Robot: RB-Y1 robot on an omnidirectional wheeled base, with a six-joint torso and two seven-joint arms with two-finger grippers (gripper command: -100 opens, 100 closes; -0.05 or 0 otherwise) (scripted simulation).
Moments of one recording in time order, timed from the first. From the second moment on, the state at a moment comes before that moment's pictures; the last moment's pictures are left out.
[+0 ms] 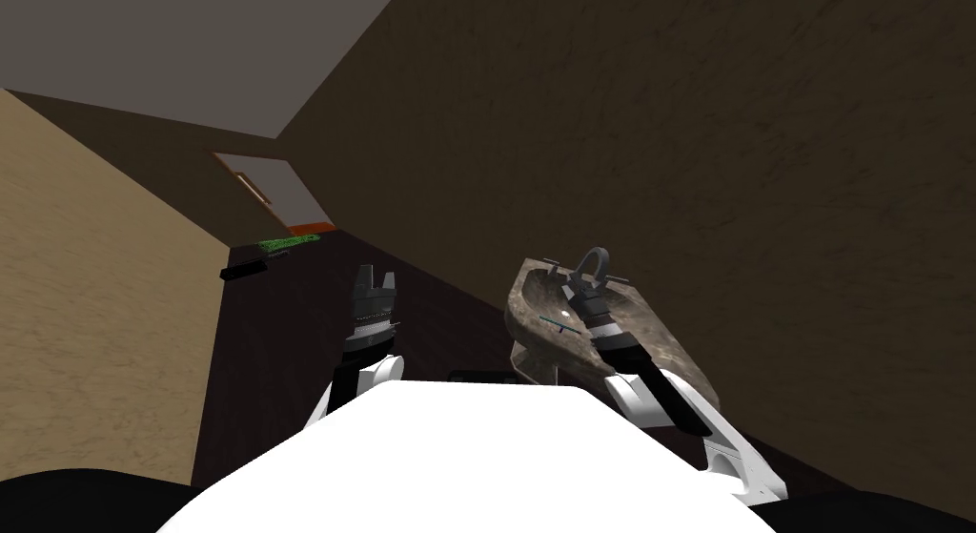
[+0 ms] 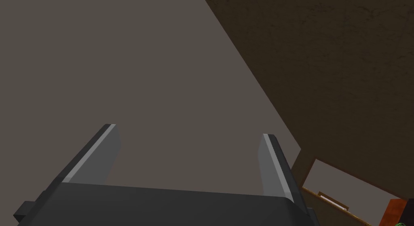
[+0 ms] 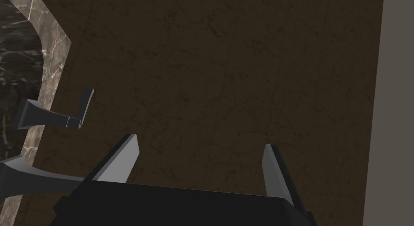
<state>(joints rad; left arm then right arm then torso) 0.54 0.00 0.07 -2.20 0.10 -0.58 -0.11 0.61 -0.57 -0.09 -2.30 -0.14 -0.20 -0.08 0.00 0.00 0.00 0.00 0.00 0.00</state>
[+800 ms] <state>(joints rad) 0.54 0.00 0.07 -2.20 0.10 -0.58 -0.11 0.67 -0.78 -0.08 -2.32 -0.17 -0.13 -0.05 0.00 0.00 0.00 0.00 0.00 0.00</state>
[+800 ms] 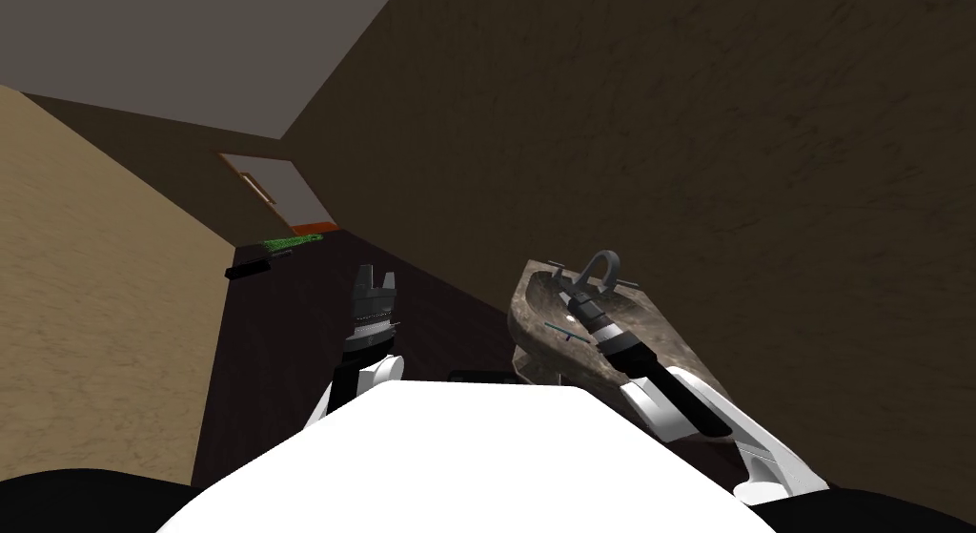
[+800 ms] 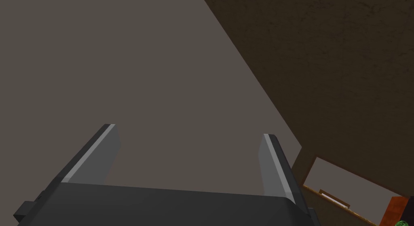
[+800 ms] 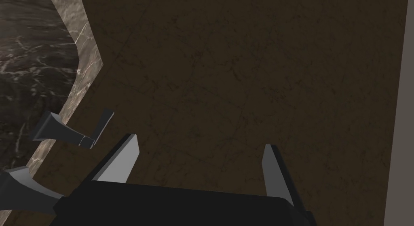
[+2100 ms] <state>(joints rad) 0.54 0.00 0.07 -2.20 0.10 -0.58 -0.11 0.71 -1.17 -0.03 -2.32 -0.17 0.02 0.02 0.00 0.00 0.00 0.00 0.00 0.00</state>
